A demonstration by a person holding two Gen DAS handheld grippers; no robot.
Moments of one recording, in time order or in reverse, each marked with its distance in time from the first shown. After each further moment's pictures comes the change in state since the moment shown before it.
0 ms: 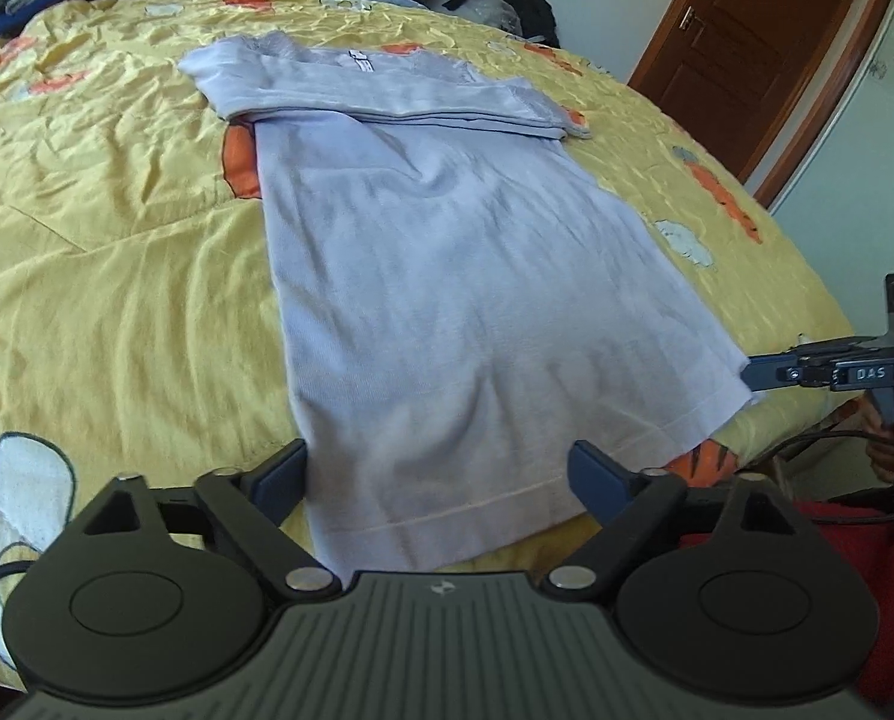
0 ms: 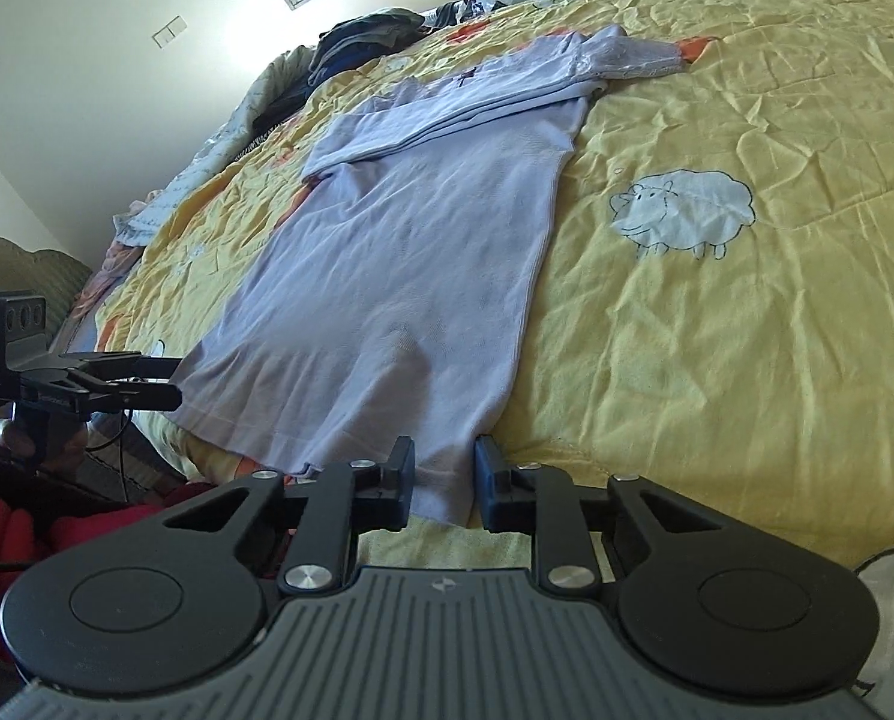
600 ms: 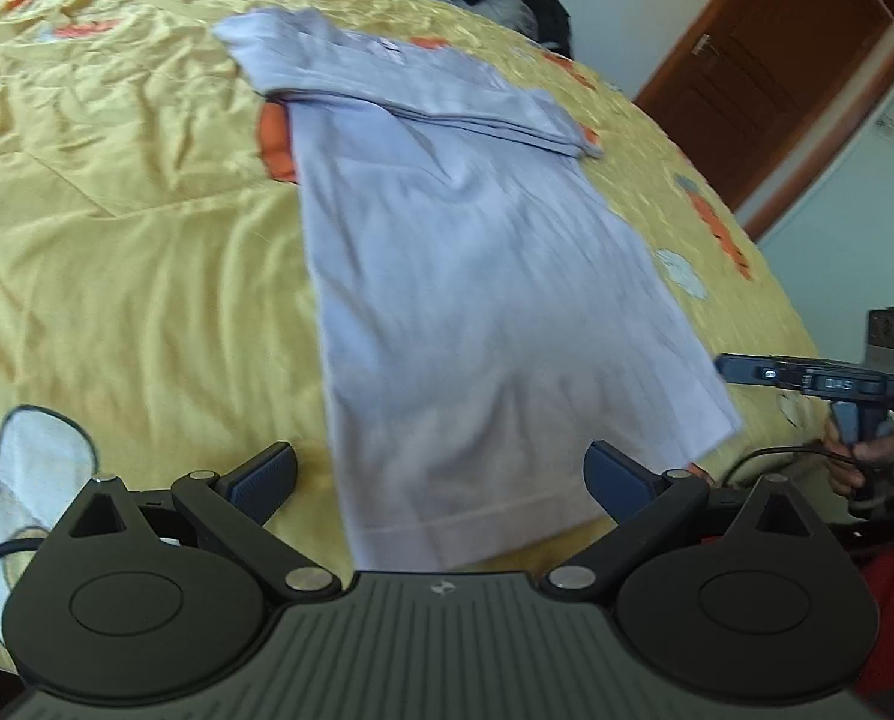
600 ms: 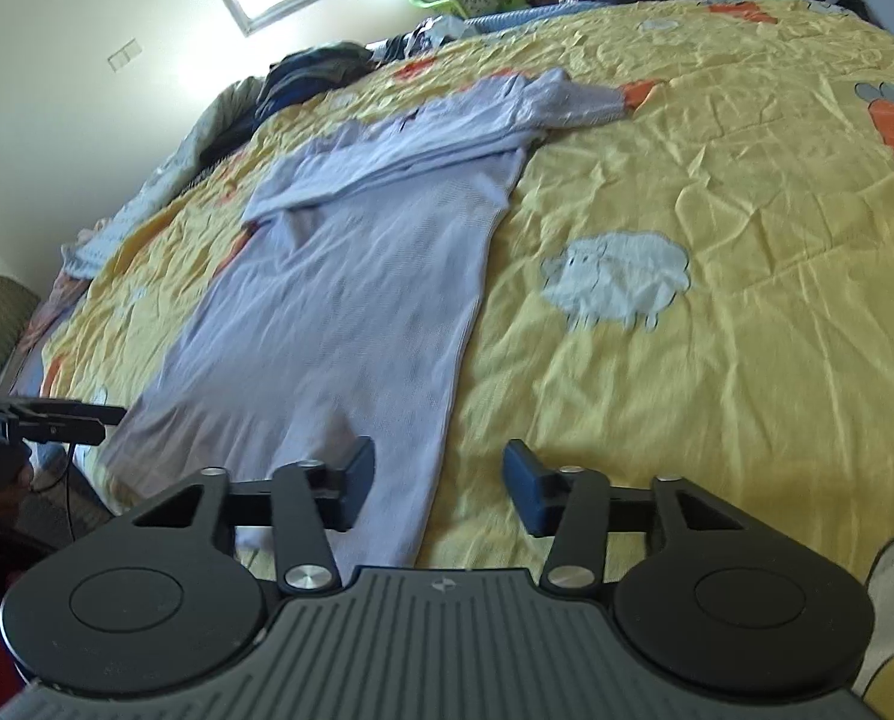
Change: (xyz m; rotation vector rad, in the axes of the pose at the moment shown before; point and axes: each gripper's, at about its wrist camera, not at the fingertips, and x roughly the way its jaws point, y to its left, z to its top) left arm -0.007 0.028 0.004 -0.111 0.027 -0.103; right arm 0.001 -0.010 0.017 0.013 -0.054 -0.109
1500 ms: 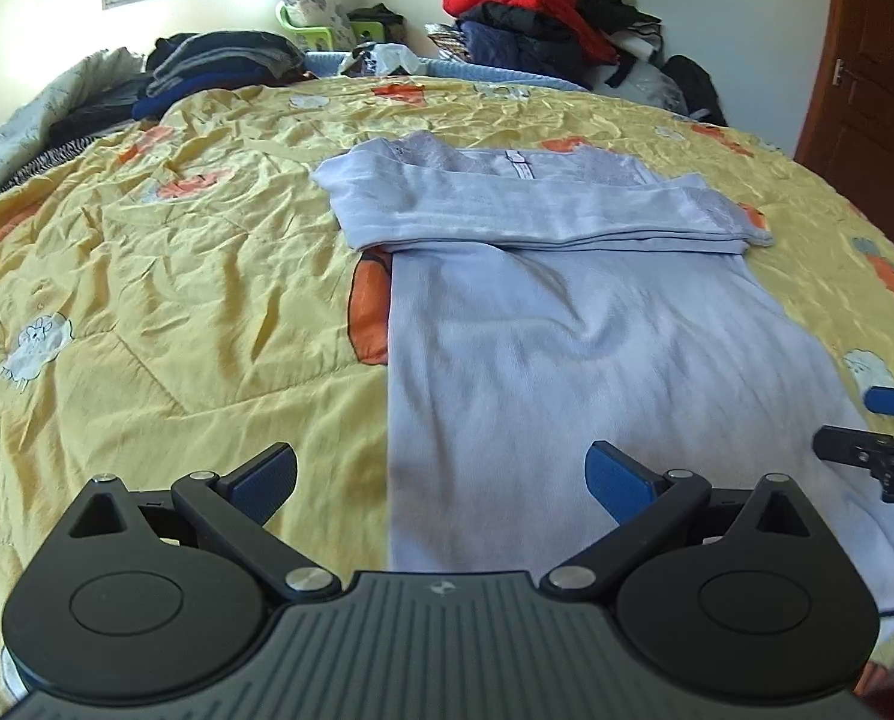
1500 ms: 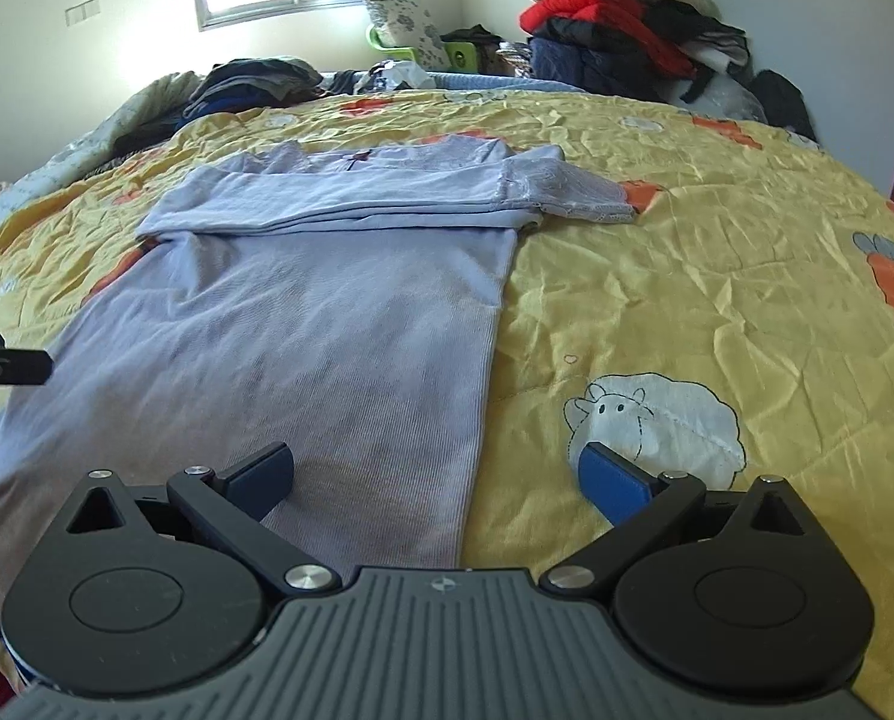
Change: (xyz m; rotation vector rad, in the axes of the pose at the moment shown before) left arm 0.040 -0.034 0.048 0.049 -0.217 0.457; right arm 0.080 0.041 0.033 -0.186 -0.147 -0.303
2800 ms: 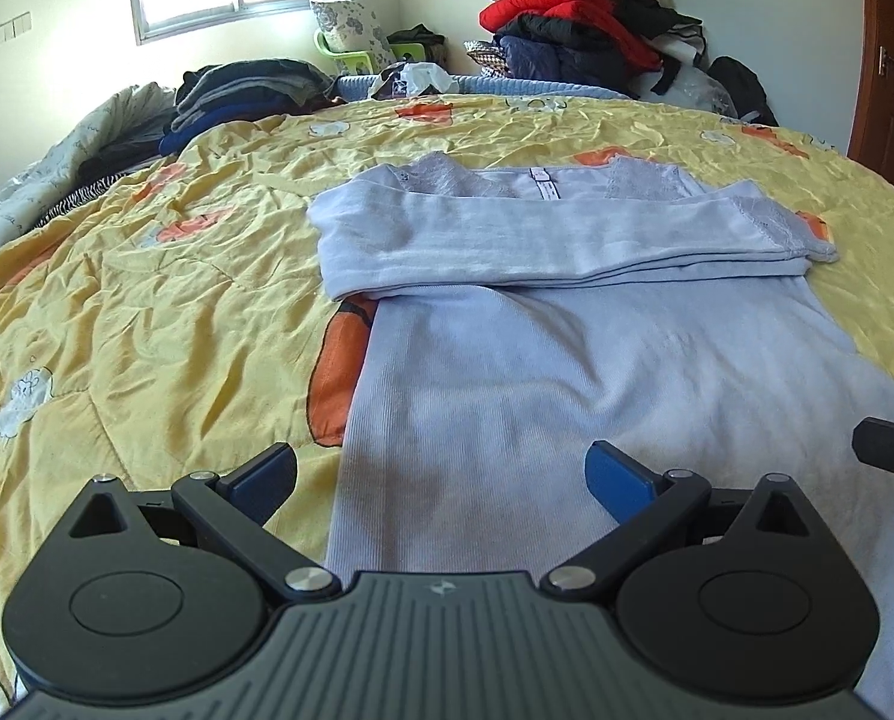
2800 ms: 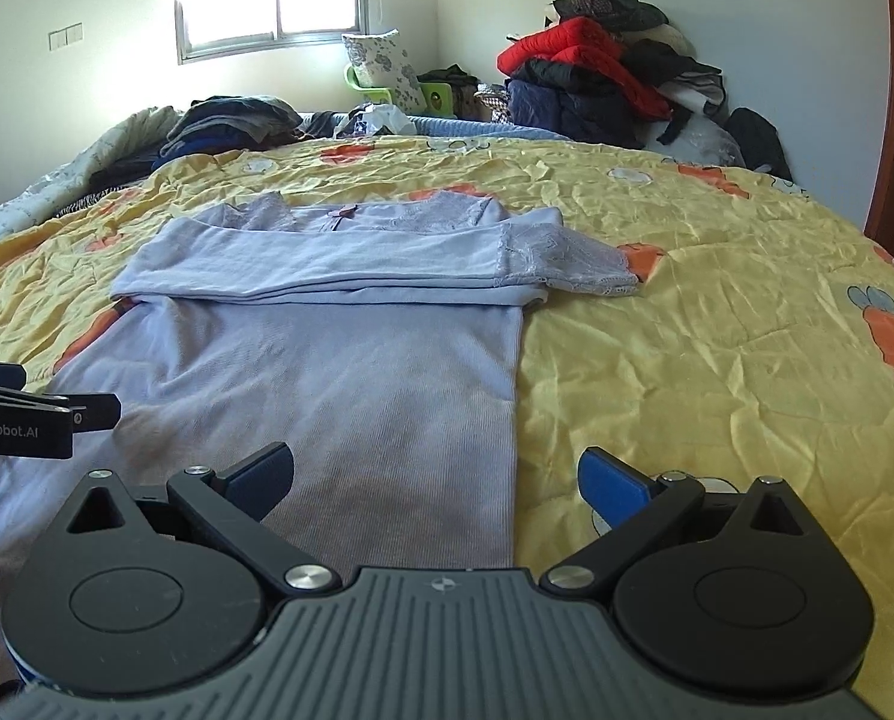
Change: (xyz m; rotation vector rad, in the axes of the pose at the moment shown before) left arm 0.053 -0.044 0.022 0.023 -0.051 0.175; right arm 0.014 0.016 0.028 0.015 -0.086 -0.067
